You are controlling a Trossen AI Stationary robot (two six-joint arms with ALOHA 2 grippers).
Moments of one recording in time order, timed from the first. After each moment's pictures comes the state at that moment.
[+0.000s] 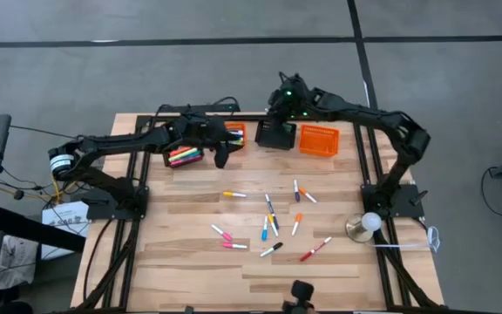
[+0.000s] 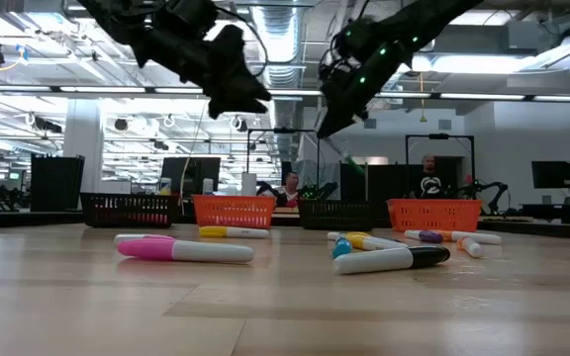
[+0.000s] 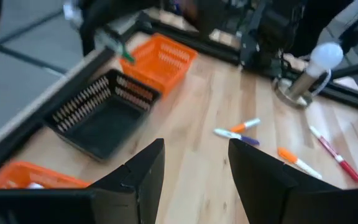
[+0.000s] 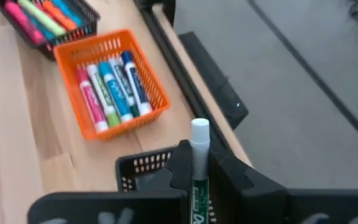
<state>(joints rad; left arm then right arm) 0.42 1.39 0.89 0.06 0.25 -0.07 -0.59 1.71 1.38 -0.40 -0.05 -0.27</state>
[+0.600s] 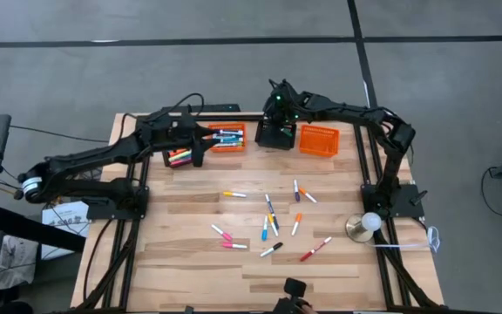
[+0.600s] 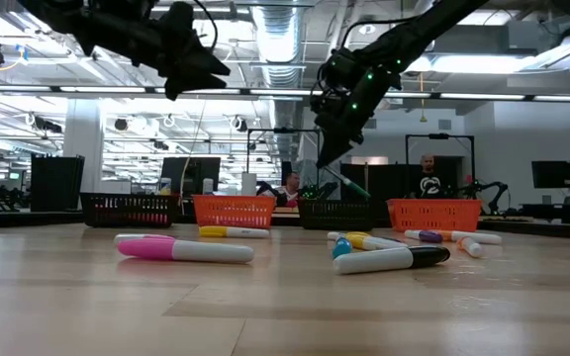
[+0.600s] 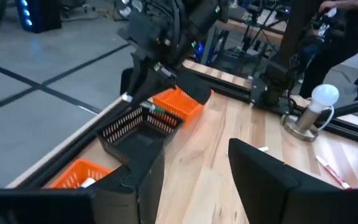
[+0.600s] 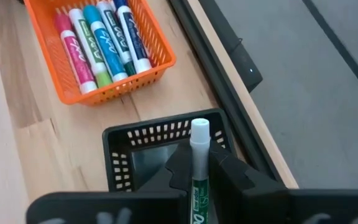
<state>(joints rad) 0.49 1.02 0.65 0.12 0.20 -0.09 -0.60 1.86 1.42 -0.45 -0.05 -0.29</state>
